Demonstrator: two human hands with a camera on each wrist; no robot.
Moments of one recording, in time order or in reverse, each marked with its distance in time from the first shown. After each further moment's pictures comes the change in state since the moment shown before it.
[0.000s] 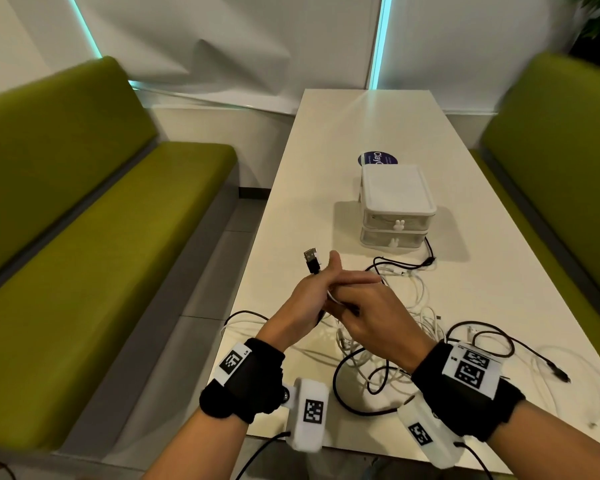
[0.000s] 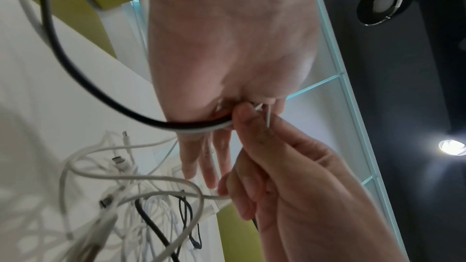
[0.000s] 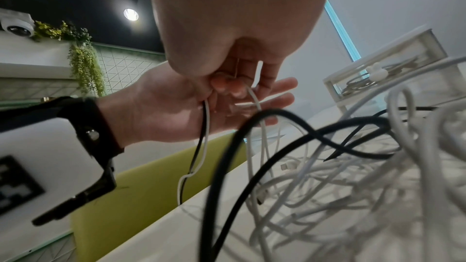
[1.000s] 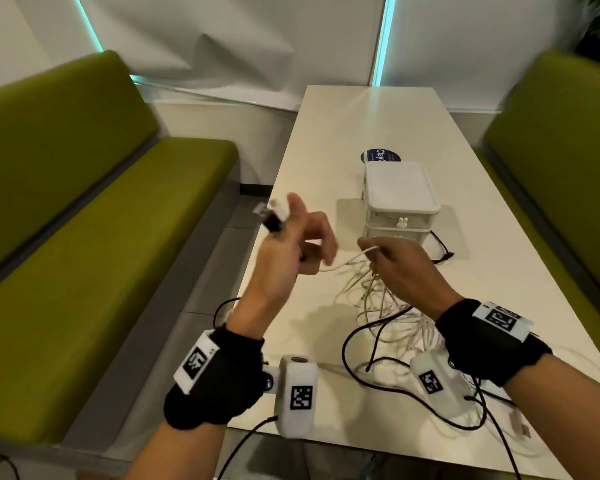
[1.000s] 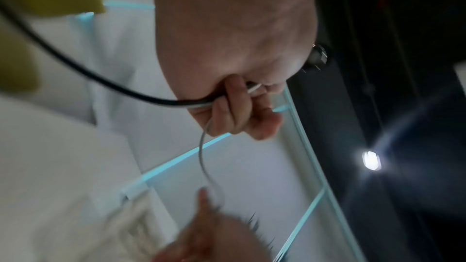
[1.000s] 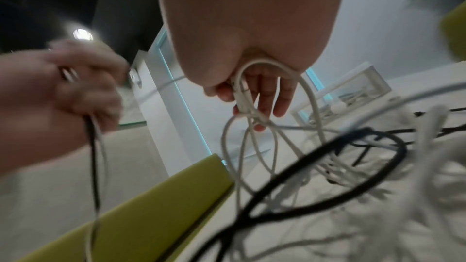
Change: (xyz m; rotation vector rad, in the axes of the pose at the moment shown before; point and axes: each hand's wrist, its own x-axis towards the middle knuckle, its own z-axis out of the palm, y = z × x) left_hand -0.030 0.059 -0.006 0.117 0.165 0.475; right_hand 0.034 0.022 -0.045 -0.030 0.047 0.318
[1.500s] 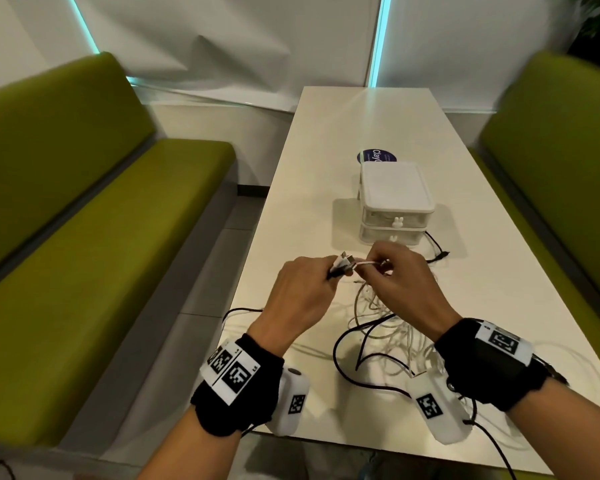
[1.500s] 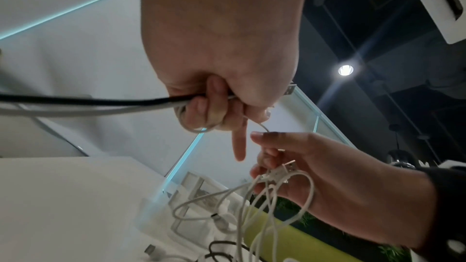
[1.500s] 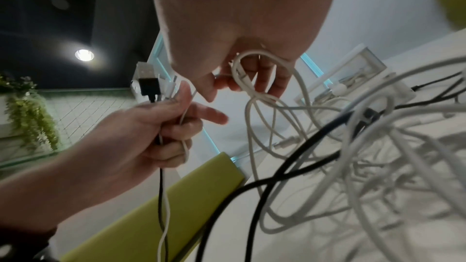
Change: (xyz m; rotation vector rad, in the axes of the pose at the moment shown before) left_hand -0.001 -0.050 0.009 1.117 -0.056 0.029; right_hand -0.027 -0.010 0.002 0.113 0.149 -0.026
